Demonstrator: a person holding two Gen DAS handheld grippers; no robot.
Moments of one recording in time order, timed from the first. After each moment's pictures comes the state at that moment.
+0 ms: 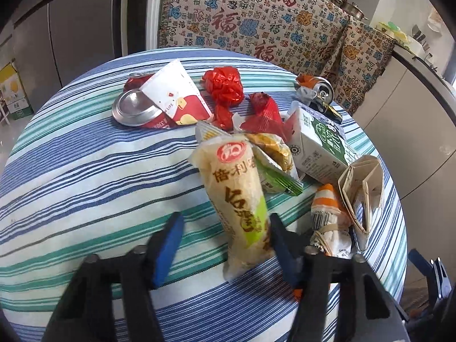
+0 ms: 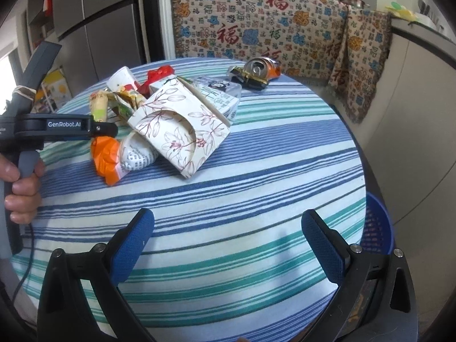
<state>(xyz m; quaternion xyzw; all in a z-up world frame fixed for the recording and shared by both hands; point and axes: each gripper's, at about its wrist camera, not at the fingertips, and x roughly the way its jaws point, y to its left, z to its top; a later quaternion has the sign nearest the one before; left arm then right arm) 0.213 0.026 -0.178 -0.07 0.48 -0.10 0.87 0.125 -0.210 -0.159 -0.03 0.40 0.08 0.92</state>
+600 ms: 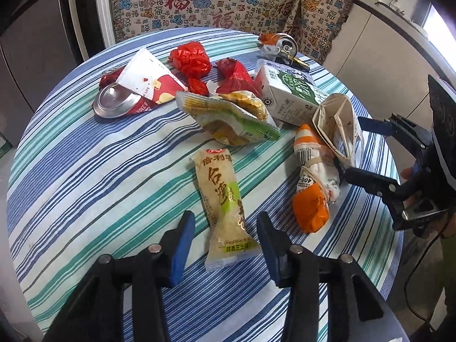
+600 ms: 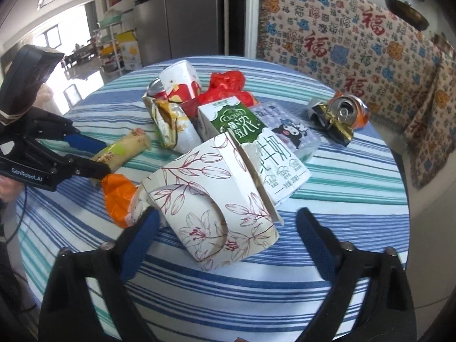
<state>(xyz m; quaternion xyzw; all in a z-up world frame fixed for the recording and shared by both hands) 0.193 0.034 -0.165 0.03 0.53 -0.17 0.83 0.214 -0.177 -0.154 -0.11 0.40 0.28 0.86</state>
